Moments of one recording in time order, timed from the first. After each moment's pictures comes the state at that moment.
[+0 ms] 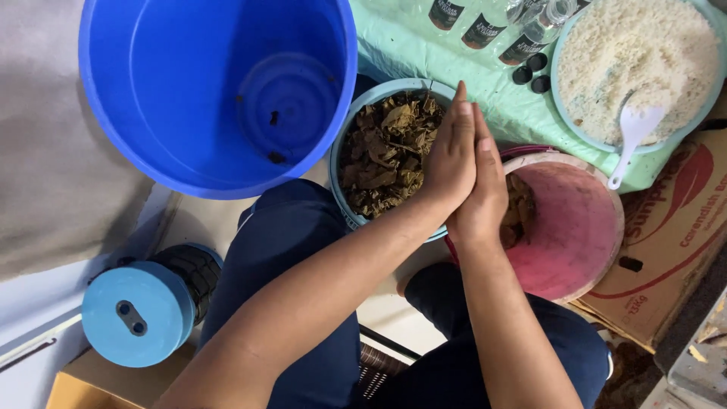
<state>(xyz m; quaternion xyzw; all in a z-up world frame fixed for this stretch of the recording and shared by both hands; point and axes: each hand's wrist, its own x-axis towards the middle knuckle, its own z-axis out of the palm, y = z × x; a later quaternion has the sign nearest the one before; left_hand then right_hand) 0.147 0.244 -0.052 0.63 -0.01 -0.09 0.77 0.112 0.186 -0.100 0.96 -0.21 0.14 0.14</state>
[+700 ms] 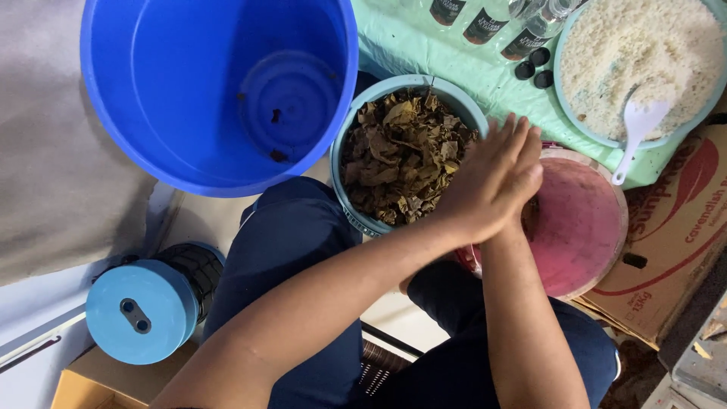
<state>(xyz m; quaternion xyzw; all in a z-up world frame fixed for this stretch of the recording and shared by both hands) 0.115 0.235 -0.056 0.79 -0.23 -0.07 0.56 0.117 0.188 -0.060 0.88 -0.13 0.15 -0.43</state>
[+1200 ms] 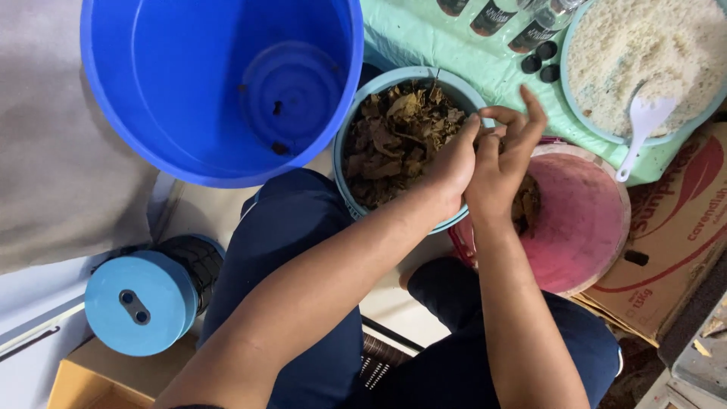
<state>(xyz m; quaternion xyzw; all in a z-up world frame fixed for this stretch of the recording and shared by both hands) 0.138 0.262 0.032 0.44 0.31 -0.32 0.78 0.117 0.186 -0.055 0.74 -0.03 0.22 -0.64</state>
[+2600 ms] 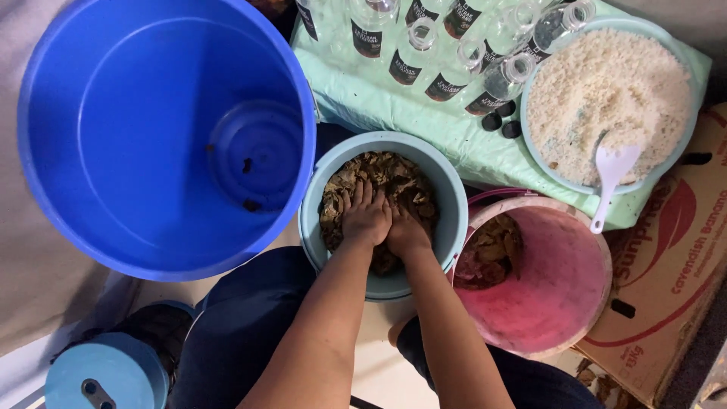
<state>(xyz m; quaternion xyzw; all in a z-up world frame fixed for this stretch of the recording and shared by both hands) 0.186 0.298 -0.246 0.90 -0.05 -0.43 0.07 0.137 0.185 -0.320 0.90 0.10 -0.42 -0.07</state>
